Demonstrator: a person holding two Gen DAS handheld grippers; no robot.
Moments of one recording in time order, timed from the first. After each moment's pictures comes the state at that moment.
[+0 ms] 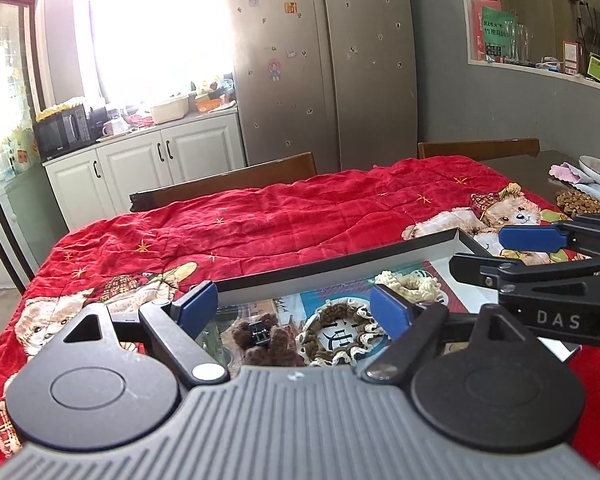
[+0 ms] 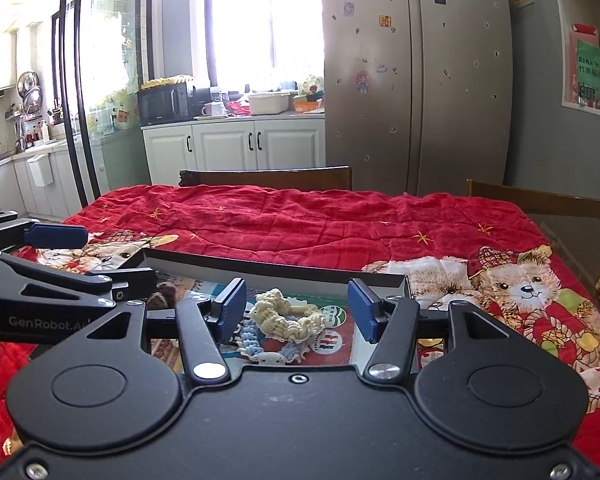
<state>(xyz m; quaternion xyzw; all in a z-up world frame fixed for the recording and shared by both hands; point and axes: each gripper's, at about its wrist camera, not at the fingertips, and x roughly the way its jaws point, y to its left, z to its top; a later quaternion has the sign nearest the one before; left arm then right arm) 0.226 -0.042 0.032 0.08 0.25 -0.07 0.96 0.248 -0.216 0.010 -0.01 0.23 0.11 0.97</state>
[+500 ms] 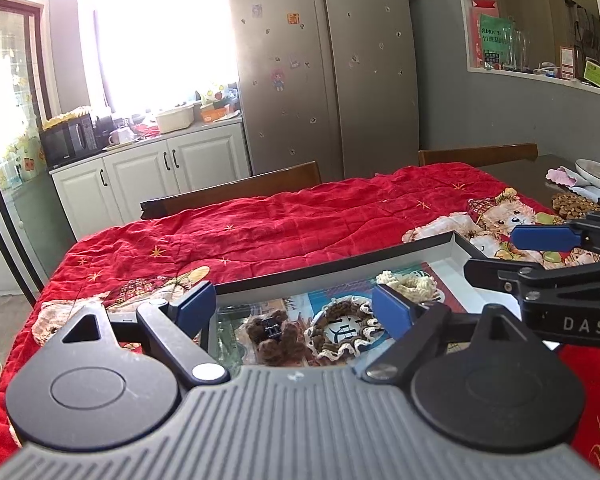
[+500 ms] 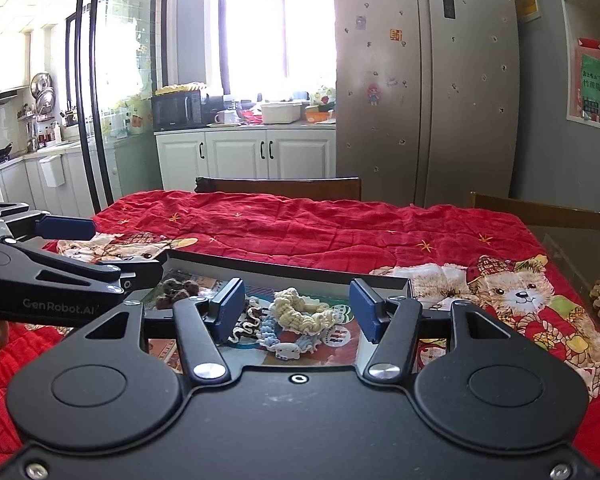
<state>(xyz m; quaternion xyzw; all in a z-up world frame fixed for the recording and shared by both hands) 0.202 -0.037 0.043 0.08 0.24 -0.06 0.97 0.212 -0.216 0.026 -0.02 0.21 0.13 0.97</state>
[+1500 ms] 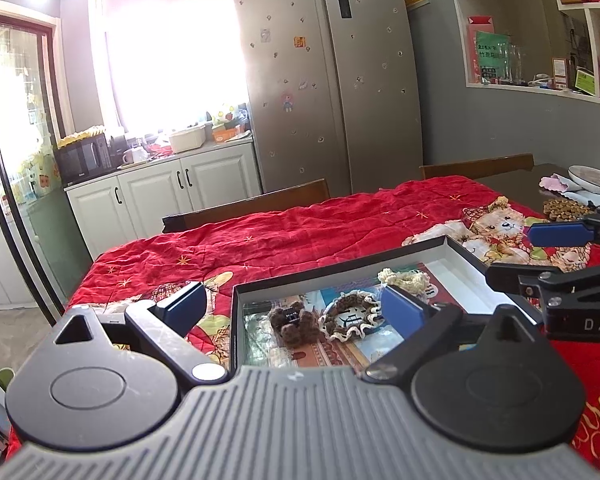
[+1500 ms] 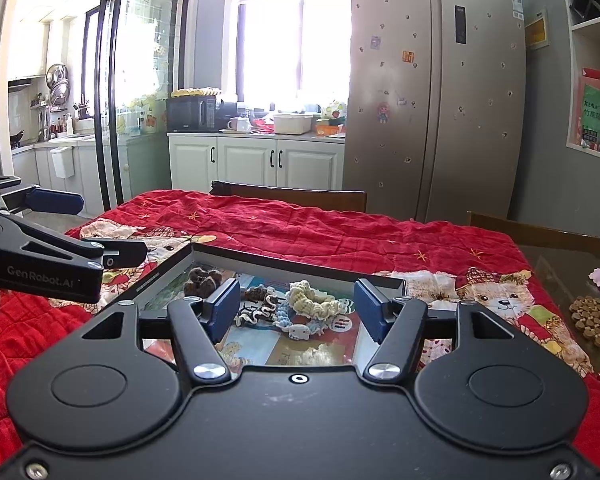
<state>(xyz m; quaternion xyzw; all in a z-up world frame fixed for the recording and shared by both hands) 0.144 -0.022 0.061 0.09 0.20 -0.06 0.97 0.143 -0.214 0.048 -0.05 0.20 0.14 0.97</state>
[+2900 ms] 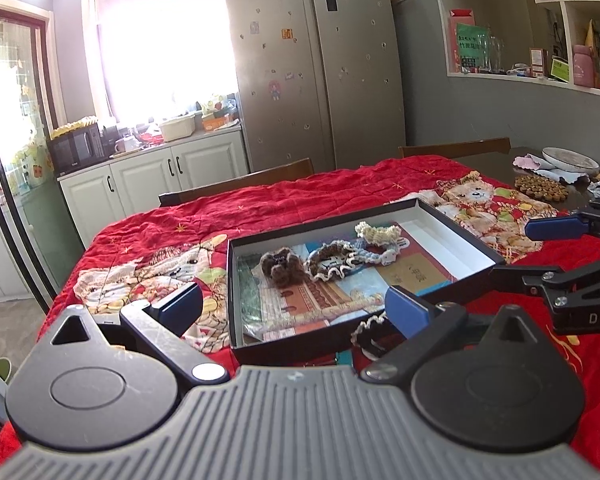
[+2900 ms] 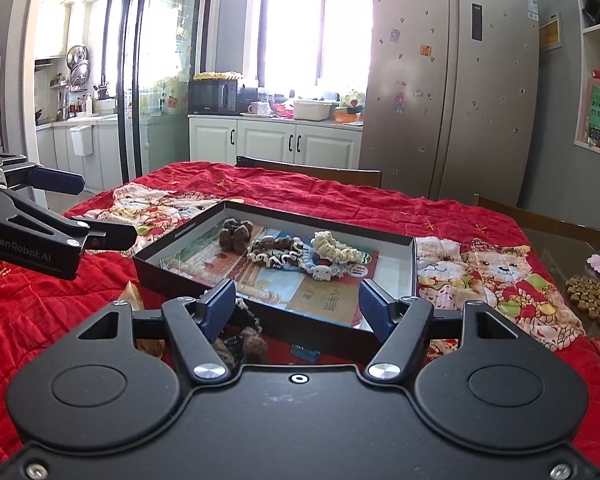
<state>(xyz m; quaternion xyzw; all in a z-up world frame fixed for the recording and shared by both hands) 0.074 -0.010 0.044 0.09 0.22 -0.08 0.97 0.067 -0.220 0.030 -0.07 0.21 0.16 0.96</state>
